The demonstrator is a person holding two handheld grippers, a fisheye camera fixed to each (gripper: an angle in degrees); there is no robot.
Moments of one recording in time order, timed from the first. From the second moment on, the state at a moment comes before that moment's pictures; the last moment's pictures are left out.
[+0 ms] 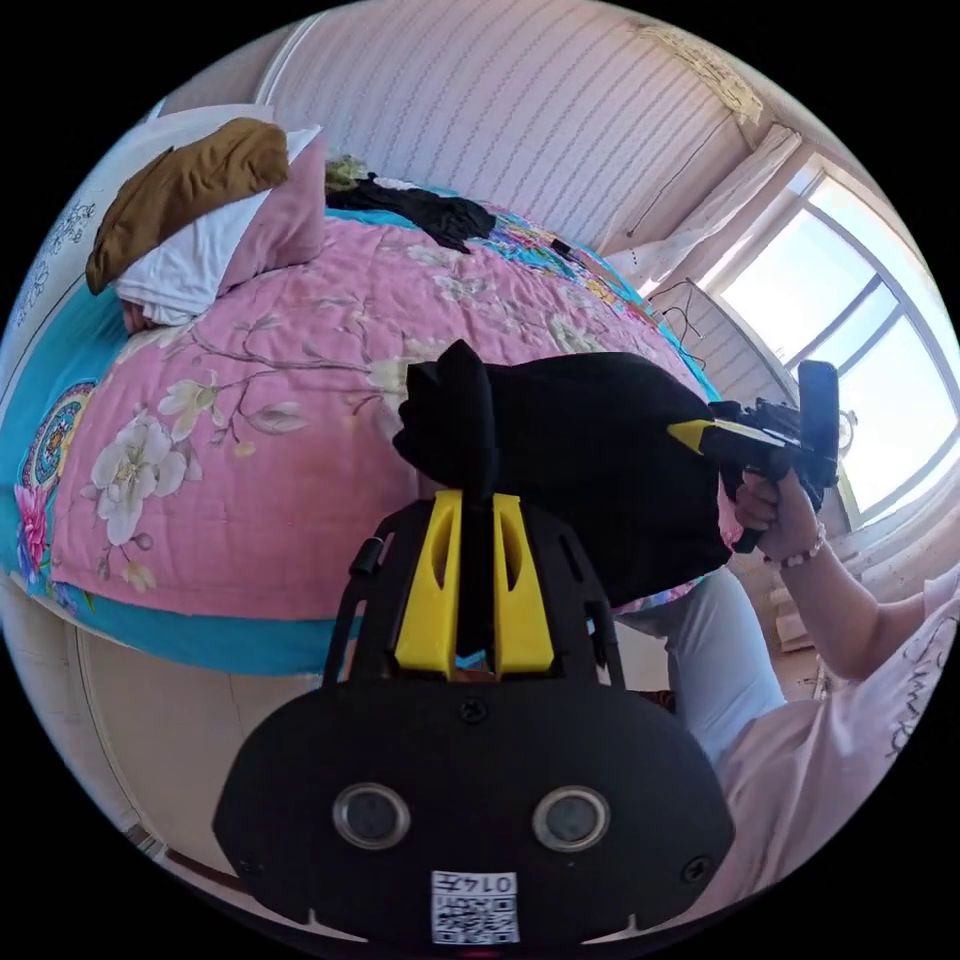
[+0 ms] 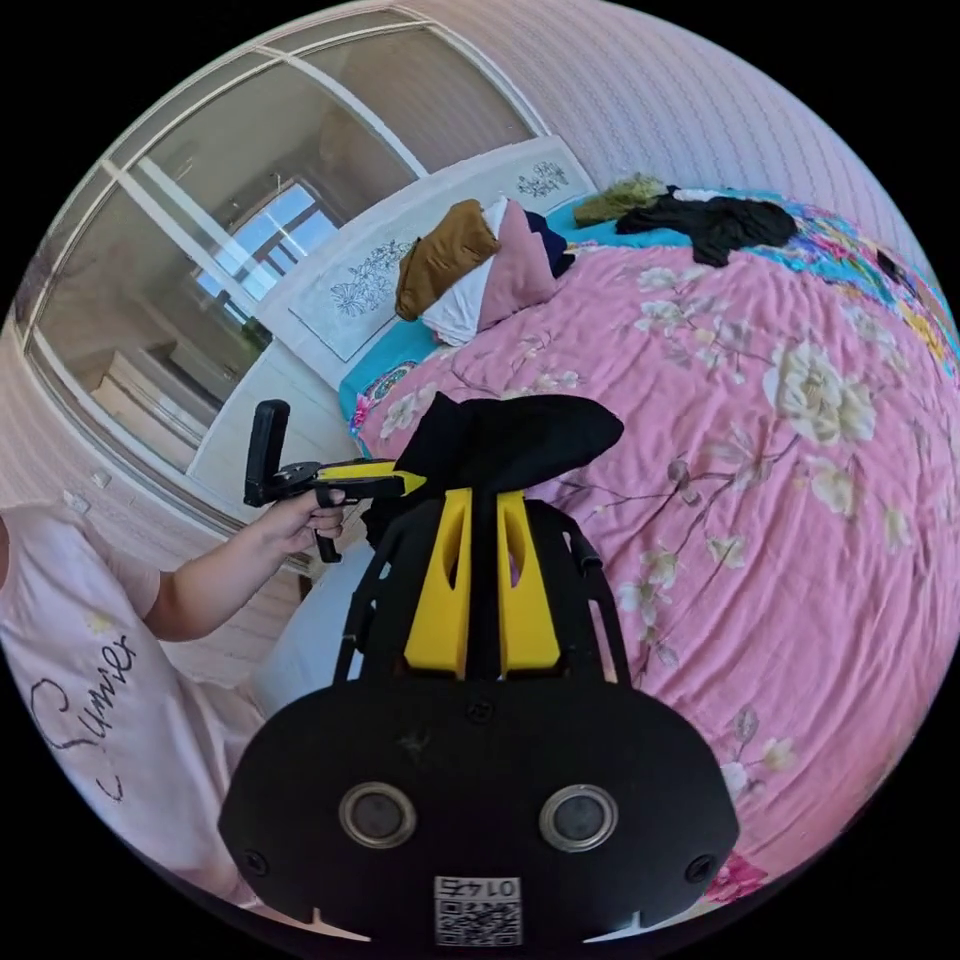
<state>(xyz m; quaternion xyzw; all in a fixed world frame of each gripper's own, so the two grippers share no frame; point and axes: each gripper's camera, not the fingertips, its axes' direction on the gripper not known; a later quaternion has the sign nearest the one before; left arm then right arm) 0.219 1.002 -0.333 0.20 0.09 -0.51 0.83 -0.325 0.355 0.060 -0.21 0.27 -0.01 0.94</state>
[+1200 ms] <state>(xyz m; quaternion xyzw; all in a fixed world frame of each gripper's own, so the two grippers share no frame) 0.381 0.569 -0.478 0.25 0.00 -0.08 0.97 -0.668 0.367 -0.504 0.07 0.71 0.10 0.69</state>
